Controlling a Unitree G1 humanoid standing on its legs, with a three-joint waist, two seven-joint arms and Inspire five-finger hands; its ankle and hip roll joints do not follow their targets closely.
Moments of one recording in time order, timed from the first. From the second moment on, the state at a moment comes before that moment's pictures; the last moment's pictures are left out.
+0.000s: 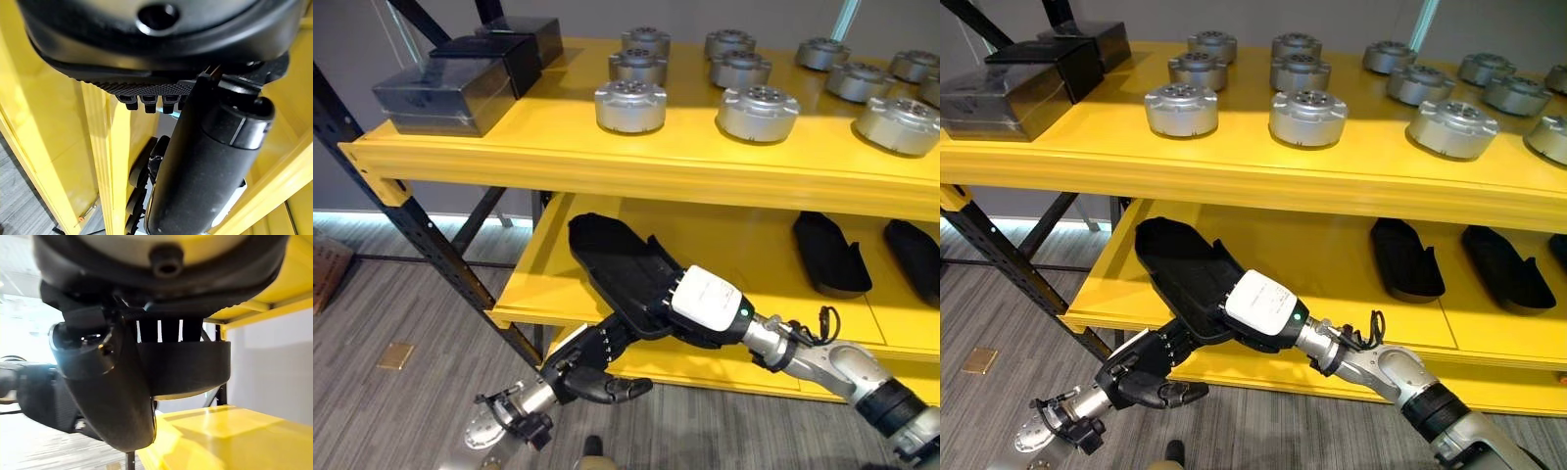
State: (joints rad) left arm 0.23 0.69 -0.35 0.00 -0.78 -0.22 -0.50; right arm -0.37 -0.73 0.59 0.22 -0.91 -0.59 -0.46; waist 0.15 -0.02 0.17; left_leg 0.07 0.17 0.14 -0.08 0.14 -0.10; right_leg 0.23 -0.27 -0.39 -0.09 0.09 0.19
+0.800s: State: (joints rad) left arm 0.17 0.67 -0.35 -0.01 -0.78 -0.22 -0.56; right arm -0.40 -0.62 0.57 0.72 -0.65 -0.21 -0.41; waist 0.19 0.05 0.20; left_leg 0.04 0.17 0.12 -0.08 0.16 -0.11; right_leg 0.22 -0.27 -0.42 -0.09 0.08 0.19
